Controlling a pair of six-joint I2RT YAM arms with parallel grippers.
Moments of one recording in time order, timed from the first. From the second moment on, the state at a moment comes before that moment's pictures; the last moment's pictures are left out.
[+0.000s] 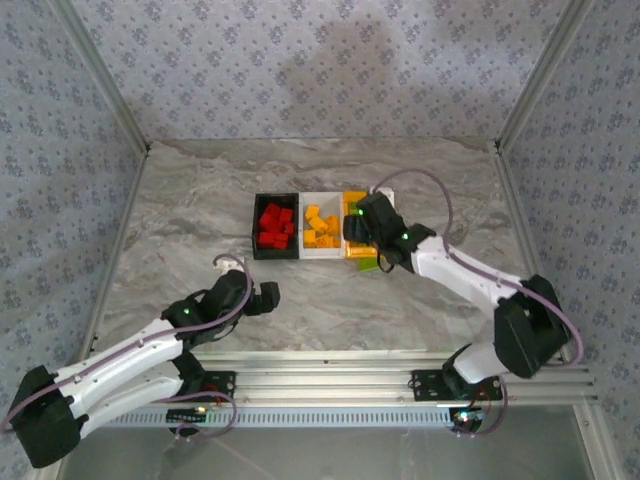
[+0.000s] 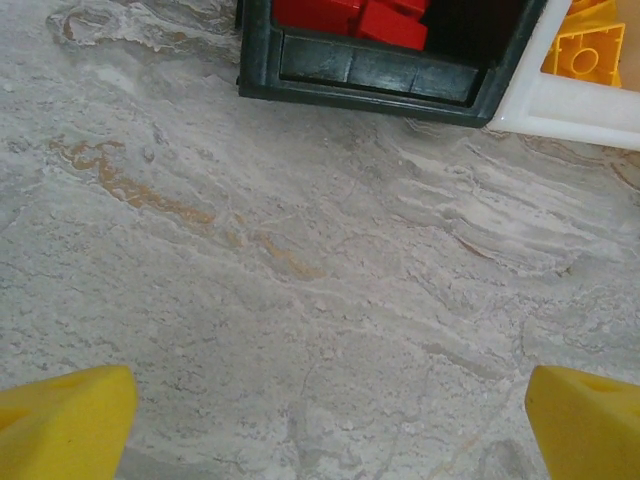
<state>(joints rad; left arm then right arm) -0.82 0.80 0.42 -0.45 -0.30 -0.79 0.66 1.40 0.97 -0.35 0.33 0.52</state>
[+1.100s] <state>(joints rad) -0.76 0.81 0.40 -0.45 -0.30 -0.81 0.69 1.65 0.79 -0.21 0.33 0.54</state>
